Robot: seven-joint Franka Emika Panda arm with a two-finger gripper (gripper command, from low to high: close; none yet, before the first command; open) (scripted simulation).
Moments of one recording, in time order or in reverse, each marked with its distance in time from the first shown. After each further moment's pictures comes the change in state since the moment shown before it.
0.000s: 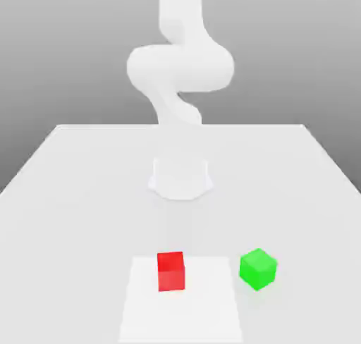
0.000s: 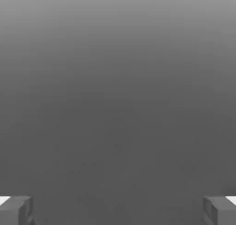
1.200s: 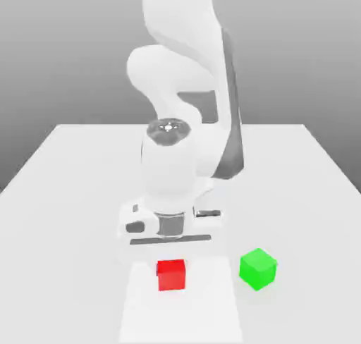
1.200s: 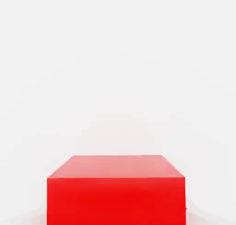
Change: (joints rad) arm 0.011 0.901 -0.036 -0.439 0.037 0.623 -0.176
